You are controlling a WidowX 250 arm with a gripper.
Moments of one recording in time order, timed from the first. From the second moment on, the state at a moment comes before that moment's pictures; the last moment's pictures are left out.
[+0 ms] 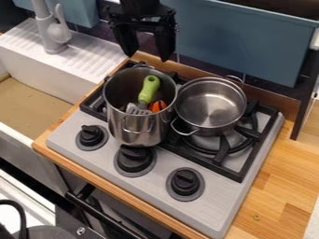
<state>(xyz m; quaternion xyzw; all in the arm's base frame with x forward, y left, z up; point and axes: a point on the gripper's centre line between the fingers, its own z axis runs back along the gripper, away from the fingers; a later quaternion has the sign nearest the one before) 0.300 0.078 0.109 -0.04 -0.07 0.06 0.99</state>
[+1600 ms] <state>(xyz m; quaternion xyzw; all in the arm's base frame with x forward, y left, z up) 0.237 0.108 0.086 -0.07 0.01 -0.06 1.00</state>
